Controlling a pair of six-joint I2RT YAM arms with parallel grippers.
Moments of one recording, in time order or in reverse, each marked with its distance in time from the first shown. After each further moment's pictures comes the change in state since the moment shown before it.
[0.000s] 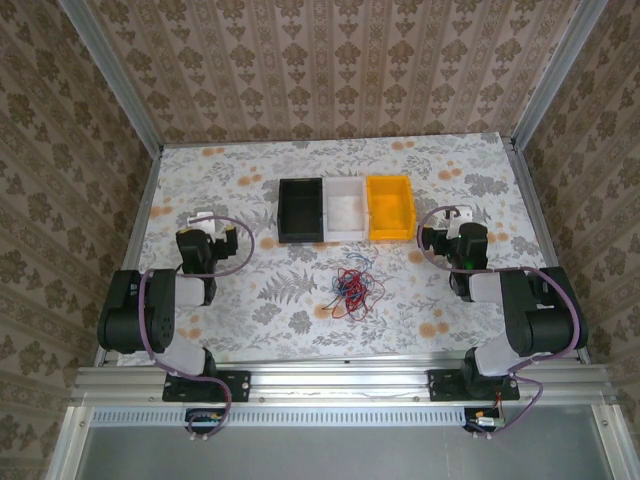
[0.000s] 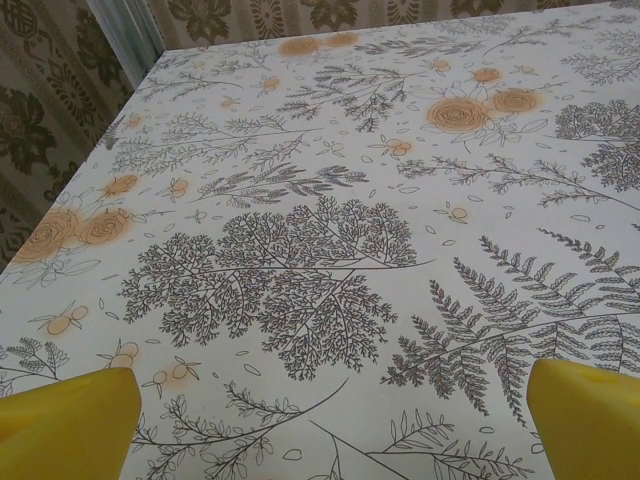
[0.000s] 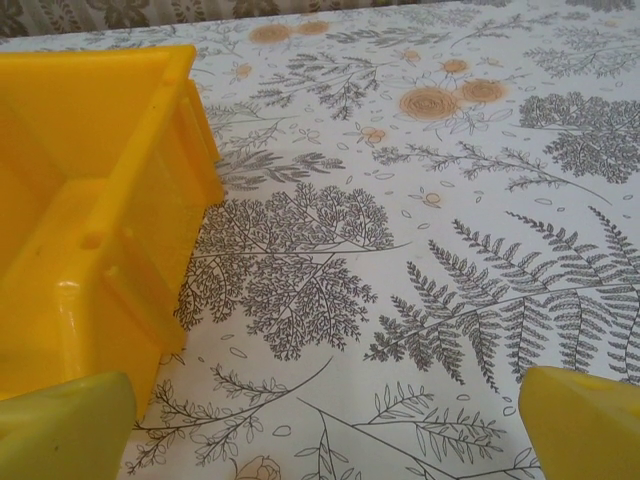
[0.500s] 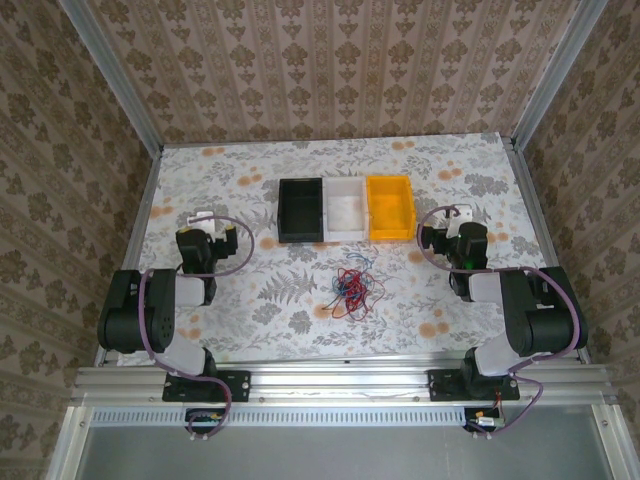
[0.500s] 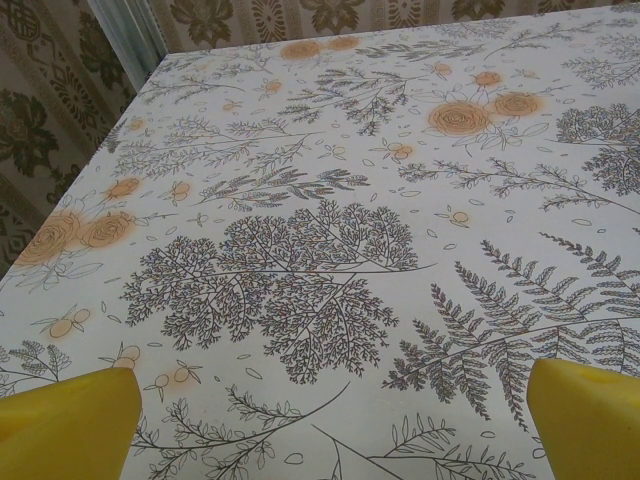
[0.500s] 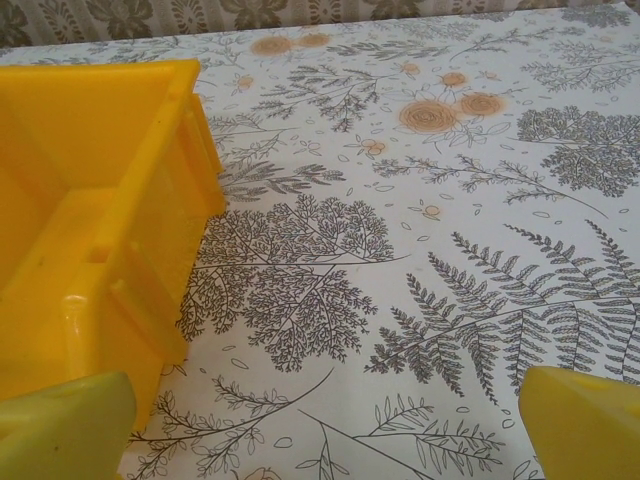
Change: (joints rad) left arm 0.001 0.000 0.002 0.003 -0.002 0.000; right arm 0.005 0.000 0.001 0.012 0.007 -0.004
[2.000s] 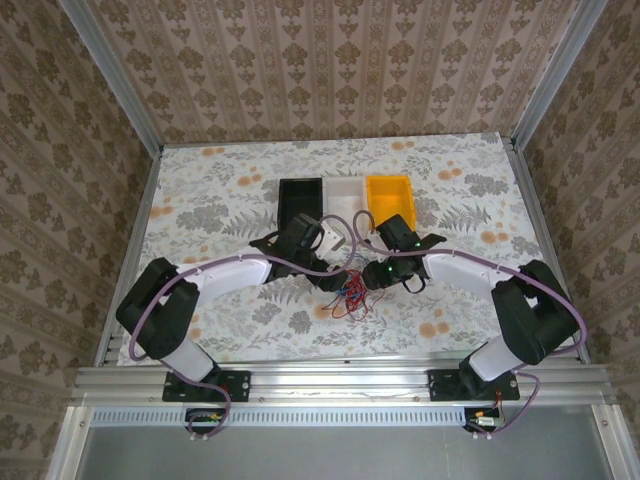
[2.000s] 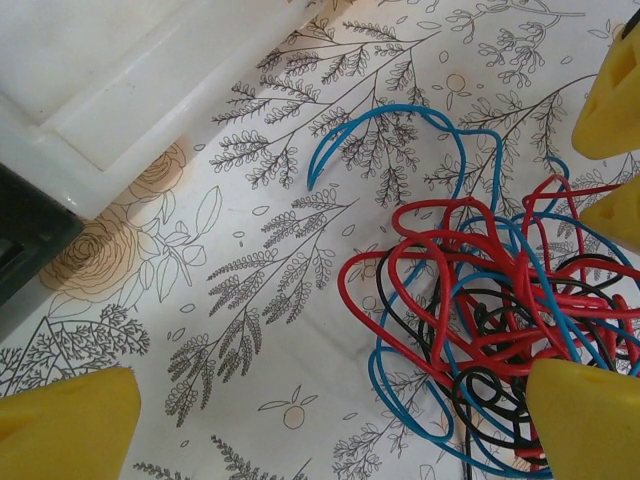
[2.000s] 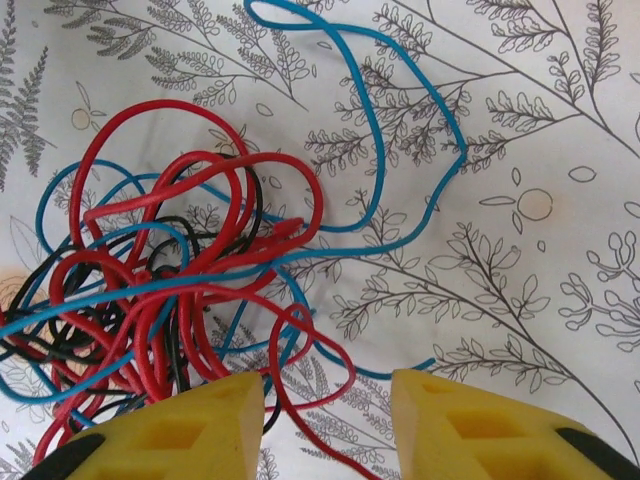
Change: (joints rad) left arm -0.757 0.051 0.561 -1.055 0.292 -0.050; right arm 0.529 0.008 0.467 -1.222 -0.188 0.147
